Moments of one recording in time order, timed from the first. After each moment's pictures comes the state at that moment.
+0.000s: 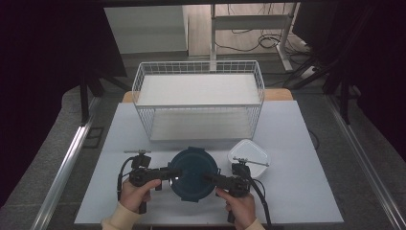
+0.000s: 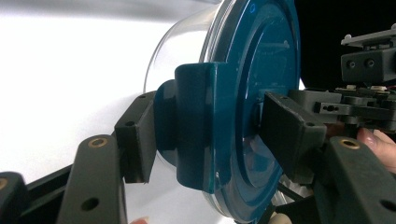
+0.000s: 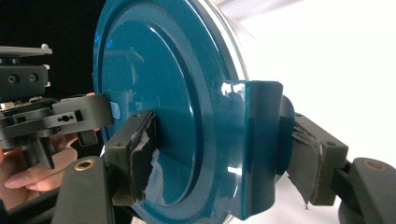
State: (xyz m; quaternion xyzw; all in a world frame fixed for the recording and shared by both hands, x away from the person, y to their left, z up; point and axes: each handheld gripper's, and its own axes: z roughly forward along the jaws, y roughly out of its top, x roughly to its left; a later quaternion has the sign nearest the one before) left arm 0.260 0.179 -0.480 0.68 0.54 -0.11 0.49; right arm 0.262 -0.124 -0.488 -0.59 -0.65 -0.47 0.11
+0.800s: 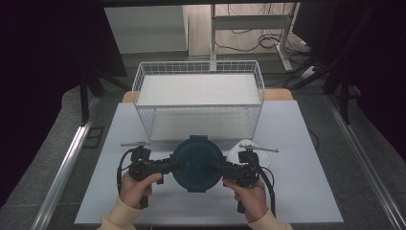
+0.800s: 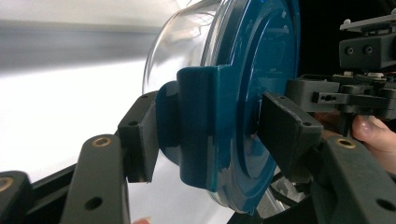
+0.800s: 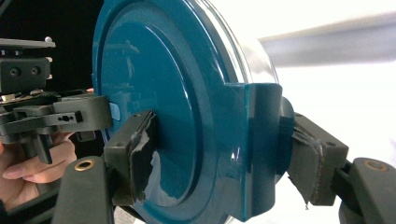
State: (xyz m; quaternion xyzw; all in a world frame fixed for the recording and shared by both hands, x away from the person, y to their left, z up) left arm 0.262 0.170 -0.441 0.68 0.51 -0.10 0.52; right arm 0.271 -0.136 -0.434 -0.54 -0.69 -0.49 0.07
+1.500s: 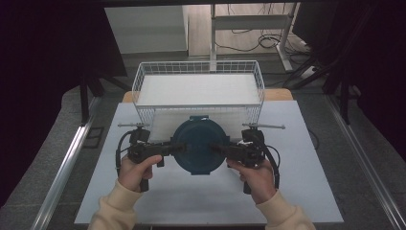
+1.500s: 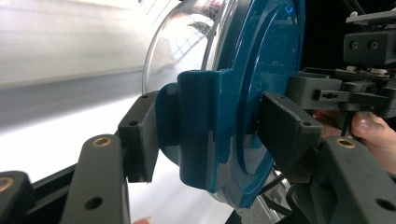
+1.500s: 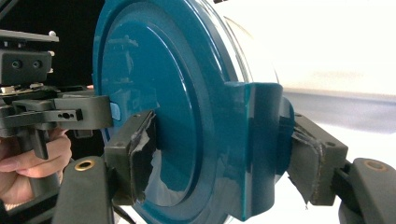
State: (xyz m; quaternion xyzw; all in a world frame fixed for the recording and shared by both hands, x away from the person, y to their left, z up) left arm 0.285 0.168 -0.394 0.67 0.49 -0.09 0.54; right arm 0.294 -0.137 -0.374 -0.51 -0.71 -0.49 0.03
